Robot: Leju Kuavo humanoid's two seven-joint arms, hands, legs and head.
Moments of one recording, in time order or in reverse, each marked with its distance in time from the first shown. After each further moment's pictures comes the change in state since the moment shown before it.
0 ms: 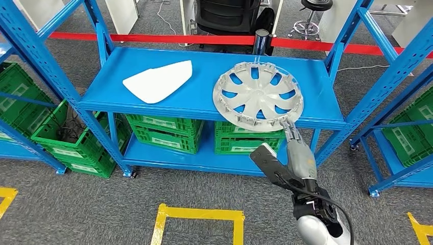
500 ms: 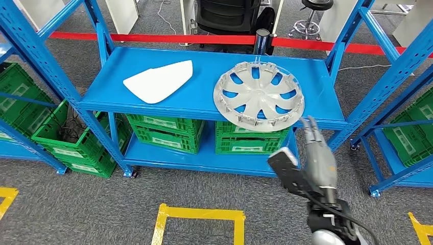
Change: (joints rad) left arm 0.002 0.012 0.002 0.005 0.081 -0.014 -0.106; right arm 0.077 -0.092 -0.039 -0.183 0.034 -0.086 0.032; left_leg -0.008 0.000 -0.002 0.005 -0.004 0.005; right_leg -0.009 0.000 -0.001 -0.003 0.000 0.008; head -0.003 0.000
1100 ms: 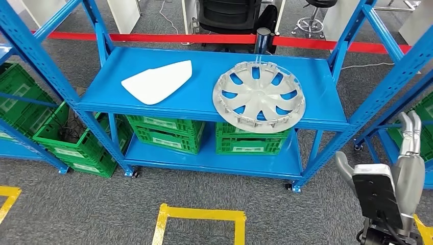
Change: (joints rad) left arm 0.003 -0.009 0.038 0.005 0.053 0.036 0.001; right arm 0.164 -0.097 -0.228 -0.247 -0.009 -0.254 -0.091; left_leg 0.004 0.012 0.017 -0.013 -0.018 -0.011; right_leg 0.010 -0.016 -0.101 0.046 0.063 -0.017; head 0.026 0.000
